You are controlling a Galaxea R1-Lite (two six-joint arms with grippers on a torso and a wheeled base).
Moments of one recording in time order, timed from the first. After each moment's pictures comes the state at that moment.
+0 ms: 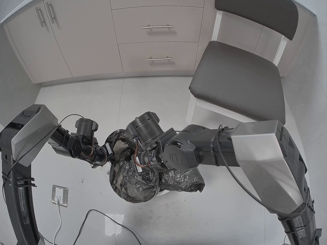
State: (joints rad) left arm -0.14 2.35 -1.25 -0.20 -0.27 -0.63; right arm 0.87 2.48 -2.00 0.32 -0.31 0.30
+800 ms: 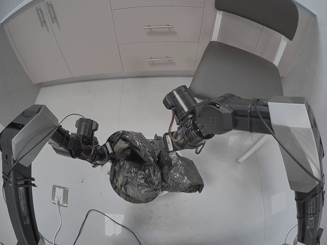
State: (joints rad) left arm -0.14 2.35 -1.25 -0.23 -0.28 -0.63; right arm 0.70 2.36 -2.00 0.51 -0.25 0.32
